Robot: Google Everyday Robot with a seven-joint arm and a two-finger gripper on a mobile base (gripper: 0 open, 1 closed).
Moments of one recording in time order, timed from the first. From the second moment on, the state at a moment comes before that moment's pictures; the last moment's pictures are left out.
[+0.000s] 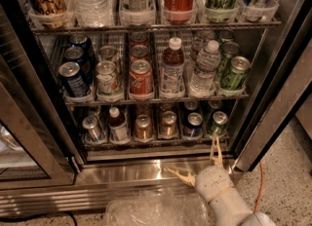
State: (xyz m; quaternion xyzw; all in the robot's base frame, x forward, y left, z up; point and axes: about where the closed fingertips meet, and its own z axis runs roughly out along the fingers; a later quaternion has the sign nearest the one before) arm 0.474 -0.121 0.686 -0.26 0.65 0.02 0.71
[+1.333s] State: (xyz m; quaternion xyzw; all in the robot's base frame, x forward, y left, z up) arm 0.481 -0.097 0.656 -0.23 0.62 0.03 0.74
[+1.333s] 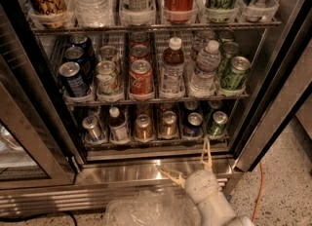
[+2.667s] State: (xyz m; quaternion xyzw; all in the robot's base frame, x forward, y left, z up) arm 0.512 -0.066 0.633 -0.25 0.66 0.05 0.71
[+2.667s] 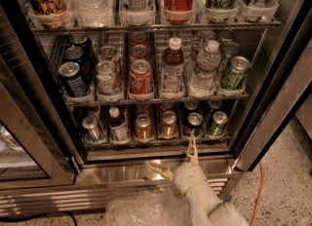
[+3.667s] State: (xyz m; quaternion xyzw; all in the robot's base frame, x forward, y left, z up) arm 0.556 -0.049 0.618 -0.22 0.69 0.07 0.68
